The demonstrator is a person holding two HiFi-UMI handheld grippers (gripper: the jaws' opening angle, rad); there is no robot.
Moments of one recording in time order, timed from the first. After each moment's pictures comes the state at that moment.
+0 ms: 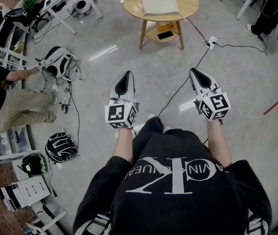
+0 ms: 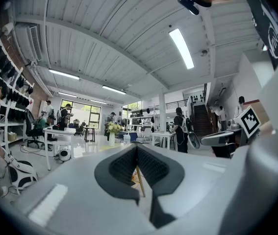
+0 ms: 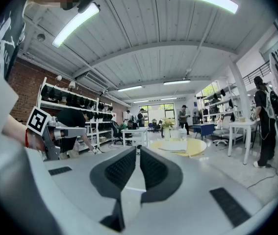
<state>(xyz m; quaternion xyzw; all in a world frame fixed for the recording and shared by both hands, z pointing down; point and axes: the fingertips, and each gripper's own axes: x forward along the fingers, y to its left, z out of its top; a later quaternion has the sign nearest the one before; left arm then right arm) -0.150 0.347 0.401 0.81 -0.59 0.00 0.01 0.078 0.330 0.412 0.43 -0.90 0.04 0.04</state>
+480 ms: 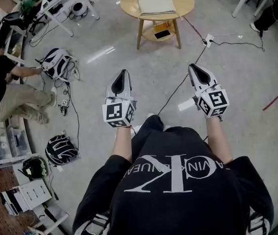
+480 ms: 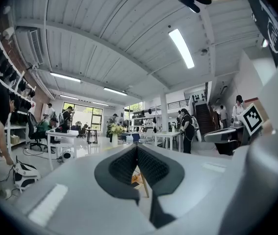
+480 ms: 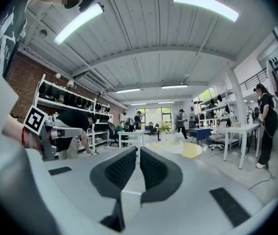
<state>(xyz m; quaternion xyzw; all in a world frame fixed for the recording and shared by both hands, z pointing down) -0.162 0.349 0.403 0.80 -0.60 0.00 0.00 0.079 0.329 0.409 0.45 -0.89 0.01 0.03</state>
